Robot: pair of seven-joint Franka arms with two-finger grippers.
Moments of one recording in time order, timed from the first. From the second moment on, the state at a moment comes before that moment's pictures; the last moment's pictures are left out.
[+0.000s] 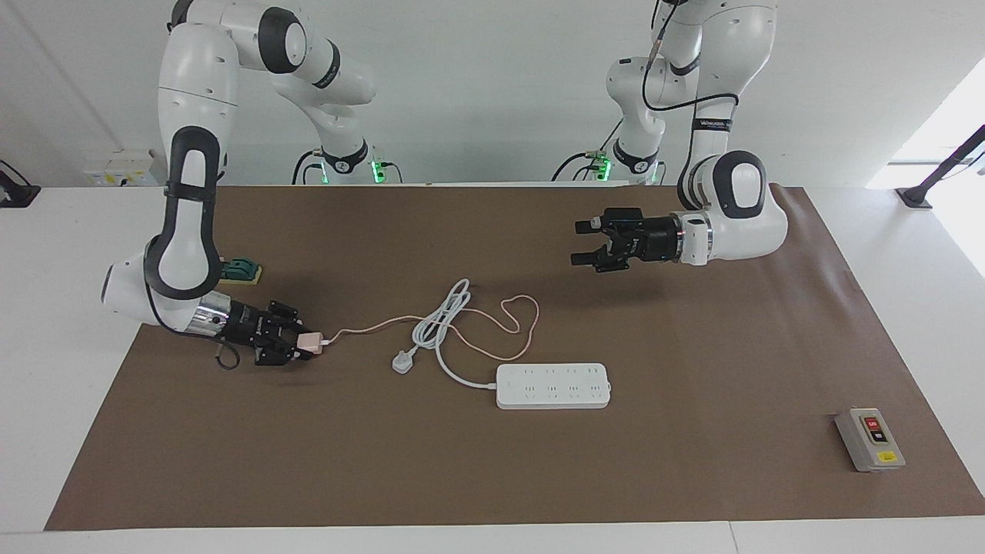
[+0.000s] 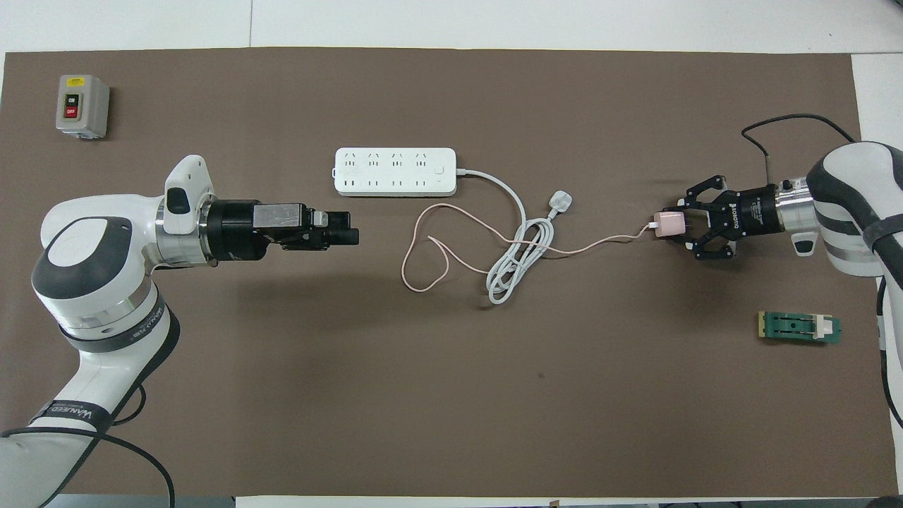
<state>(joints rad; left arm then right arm) -0.20 0.14 0.06 -2.10 -1.56 1.68 0.64 -0.15 0.52 -0.13 -1.84 0.88 1.89 0.63</state>
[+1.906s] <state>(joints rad) -0.23 0.19 0.06 -2.09 -1.73 1.71 0.63 0.54 0.34 -0.11 -1.61 0.93 2.18 1.55</state>
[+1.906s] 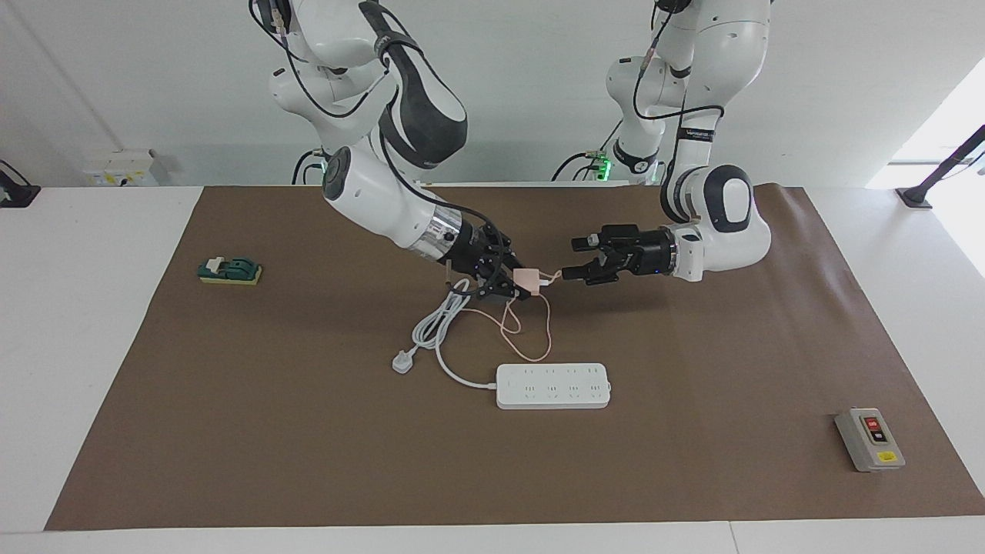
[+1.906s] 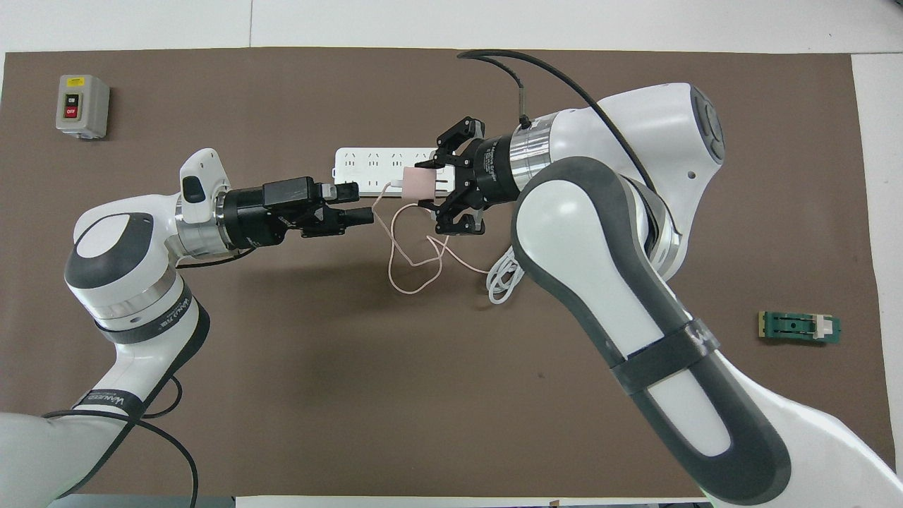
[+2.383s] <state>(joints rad) -0.23 0.20 0.06 -2.09 -1.73 1.70 0.63 0.60 0.35 -0.11 -1.60 0.93 2.26 1.59</state>
